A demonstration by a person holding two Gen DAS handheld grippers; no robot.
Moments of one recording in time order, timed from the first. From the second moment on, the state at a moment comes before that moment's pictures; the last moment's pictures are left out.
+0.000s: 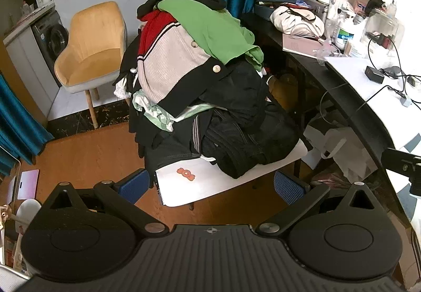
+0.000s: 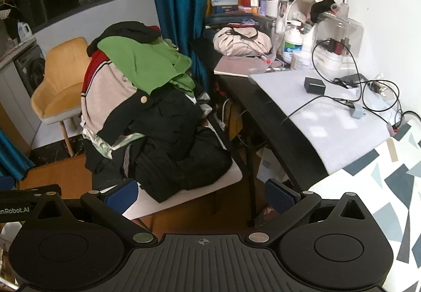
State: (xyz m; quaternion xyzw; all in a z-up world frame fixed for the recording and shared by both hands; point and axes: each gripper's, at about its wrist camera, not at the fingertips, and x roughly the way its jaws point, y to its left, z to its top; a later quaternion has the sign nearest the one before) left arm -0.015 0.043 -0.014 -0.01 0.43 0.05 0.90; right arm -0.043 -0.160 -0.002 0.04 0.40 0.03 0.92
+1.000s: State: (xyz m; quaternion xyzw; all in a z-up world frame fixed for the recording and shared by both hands) left arm -0.029 0.035 -0.011 -0.01 0.44 0.04 0.90; right arm -0.063 -0.158 -0.001 0.04 0.40 0.03 0.92
